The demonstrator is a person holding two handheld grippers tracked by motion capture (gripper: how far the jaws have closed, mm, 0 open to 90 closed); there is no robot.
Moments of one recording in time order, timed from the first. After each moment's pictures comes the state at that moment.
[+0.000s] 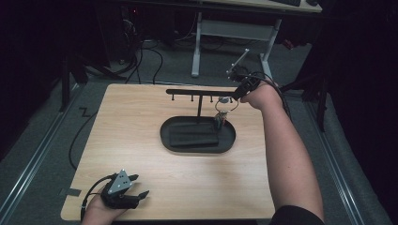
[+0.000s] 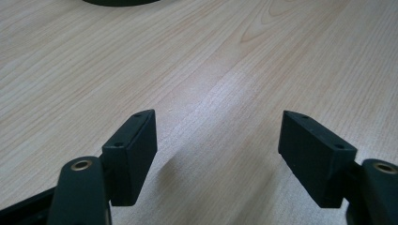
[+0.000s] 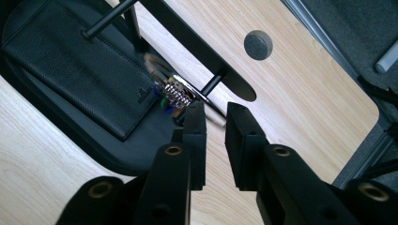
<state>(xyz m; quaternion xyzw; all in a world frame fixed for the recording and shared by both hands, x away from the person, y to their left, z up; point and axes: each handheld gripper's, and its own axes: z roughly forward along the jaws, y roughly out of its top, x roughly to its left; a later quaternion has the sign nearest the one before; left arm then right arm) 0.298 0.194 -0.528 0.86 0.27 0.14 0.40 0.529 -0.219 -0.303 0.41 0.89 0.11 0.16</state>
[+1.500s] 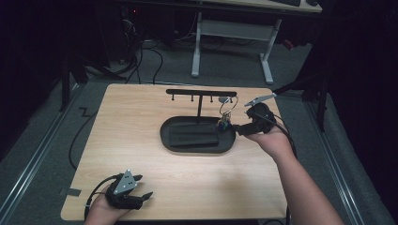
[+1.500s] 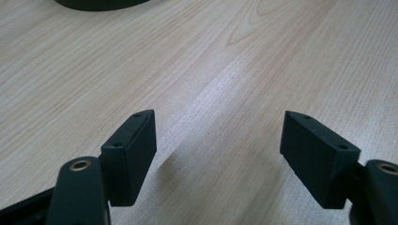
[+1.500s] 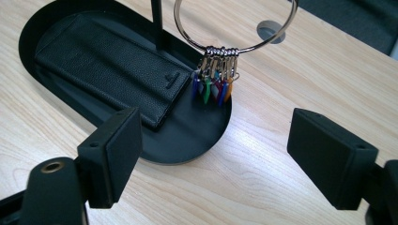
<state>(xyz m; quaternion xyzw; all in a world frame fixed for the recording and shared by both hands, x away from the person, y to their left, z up) 0.298 0.180 -0.529 0.87 0.25 0.14 0.39 0.424 -0.258 -0.367 0.46 0.82 0.26 0.21</state>
